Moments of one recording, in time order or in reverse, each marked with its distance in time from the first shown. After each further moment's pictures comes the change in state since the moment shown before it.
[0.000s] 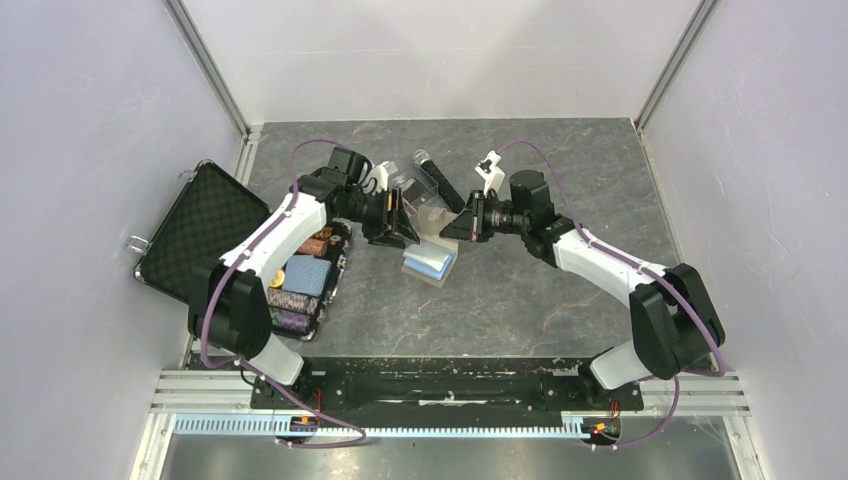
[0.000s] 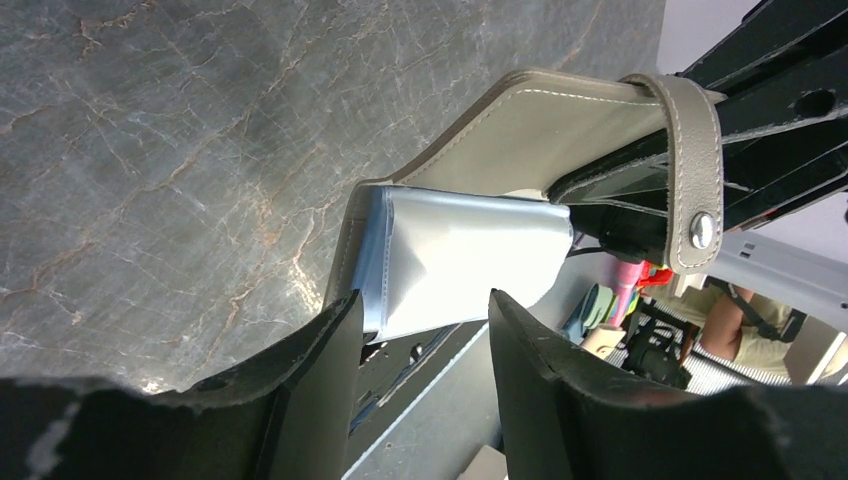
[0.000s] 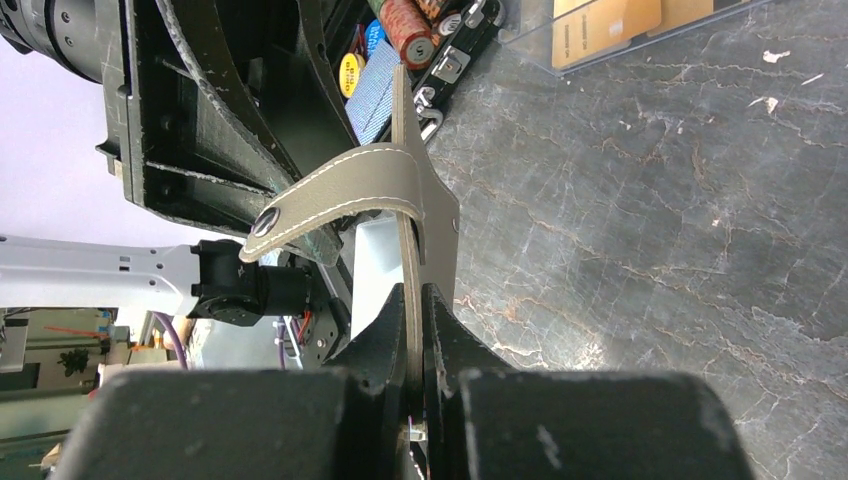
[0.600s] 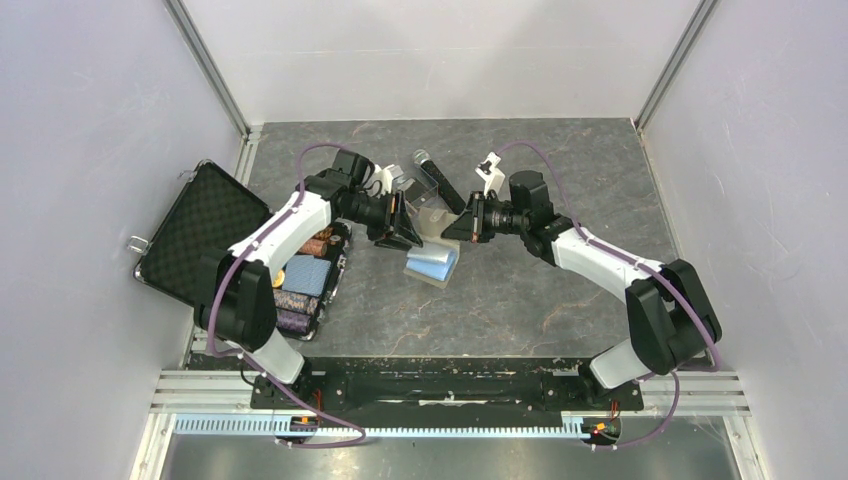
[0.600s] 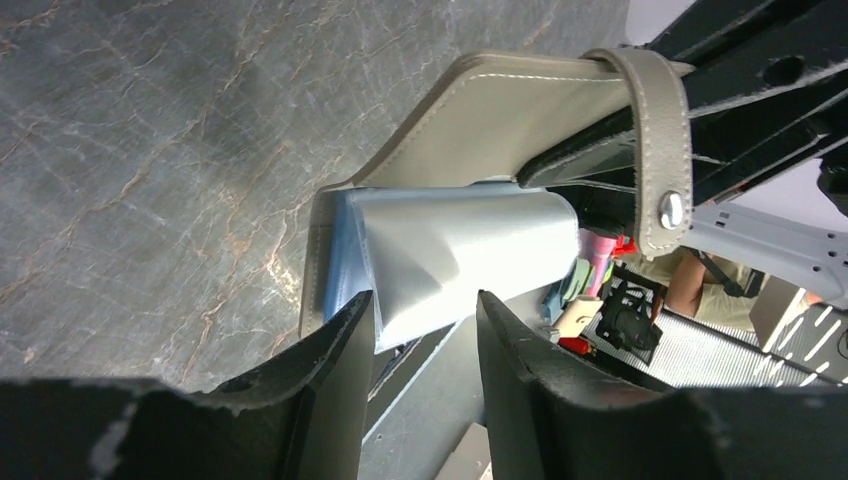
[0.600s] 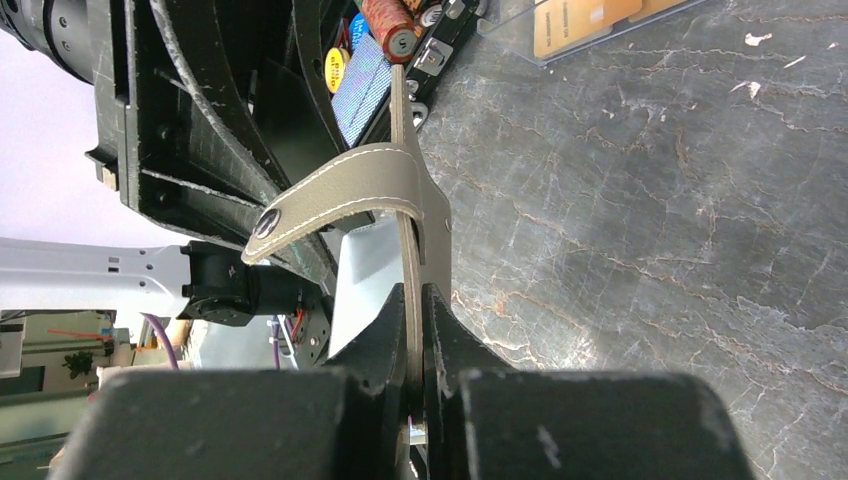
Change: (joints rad) left arm -0.003 0.057 -0.007 0.017 0.090 0.030; right arm -0.008 0.023 0.000 -0.012 -0.002 -0.007
